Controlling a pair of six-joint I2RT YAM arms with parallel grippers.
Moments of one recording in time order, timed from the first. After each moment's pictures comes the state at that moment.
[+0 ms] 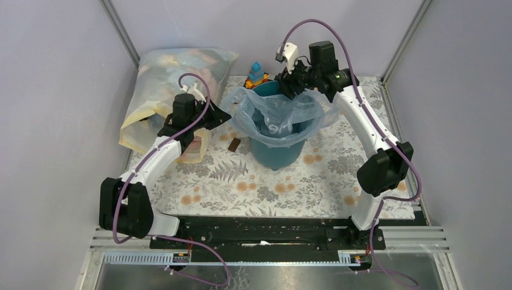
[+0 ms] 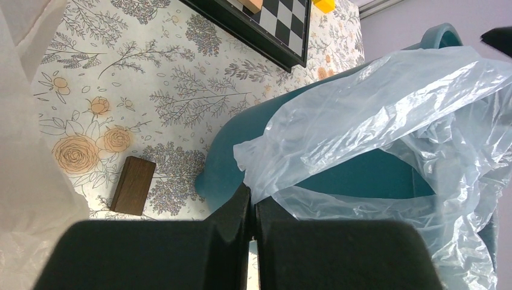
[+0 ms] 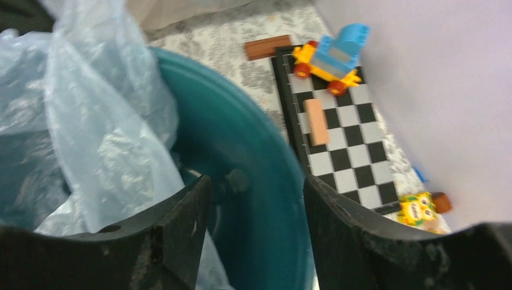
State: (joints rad) left arm -0.23 1.37 0.98 -0.03 0.36 -0.70; right arm 0.39 1.82 1.92 -0.63 -0.43 -0.49
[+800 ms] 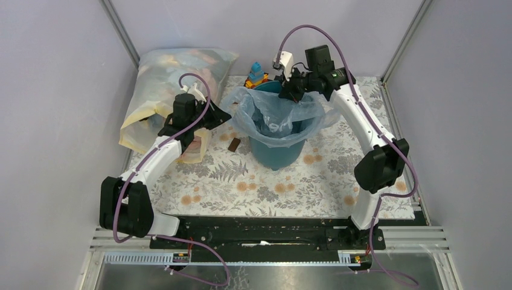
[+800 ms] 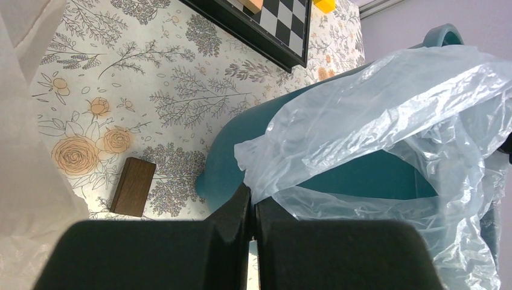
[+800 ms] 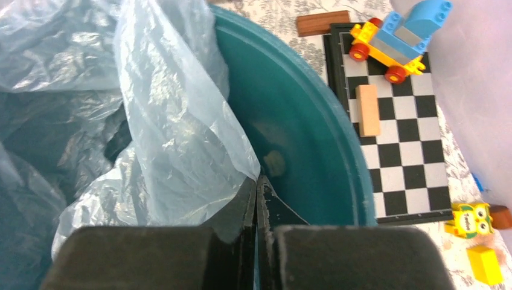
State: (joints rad) left arm -0.23 1.37 0.98 -0.03 0.36 -0.70; right arm 0.39 1.86 1.95 -0.81 -0.58 -0.57
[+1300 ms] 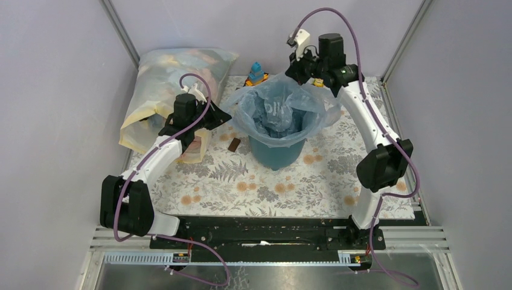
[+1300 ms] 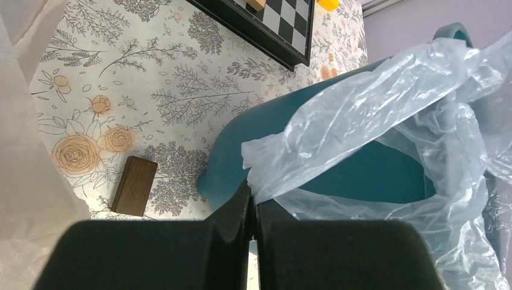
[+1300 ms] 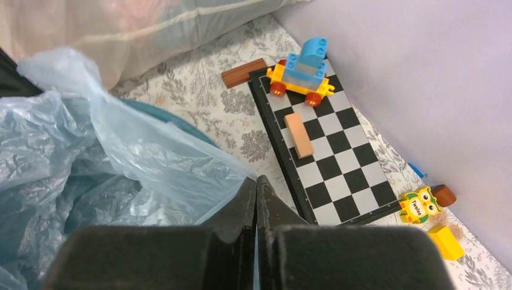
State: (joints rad) left arm -0.23 1.38 0.98 -0.03 0.36 -0.70; right arm 0.34 1.86 1.98 -0.58 -0.46 -0.36
